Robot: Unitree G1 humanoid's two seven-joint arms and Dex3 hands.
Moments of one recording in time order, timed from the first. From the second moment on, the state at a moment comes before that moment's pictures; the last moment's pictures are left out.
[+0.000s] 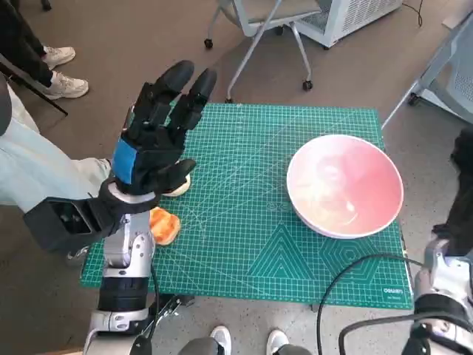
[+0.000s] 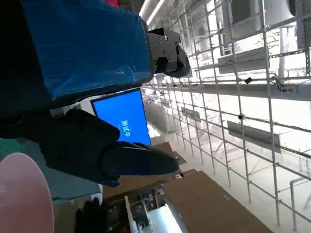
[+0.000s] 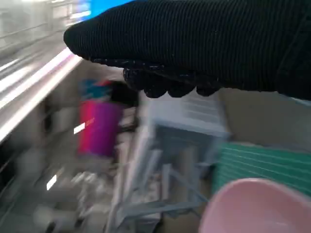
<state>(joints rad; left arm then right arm) -0.54 0.11 0.16 0.25 -0.45 -0.40 -0.63 -0.63 -0.36 -0.43 1.20 0.16 -0.73 0.03</state>
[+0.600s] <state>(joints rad) -0.51 0.13 0.17 0.21 -0.44 -0.39 -0.61 -0.70 -0.29 -0.44 1.28 0.19 -0.56 0.09</state>
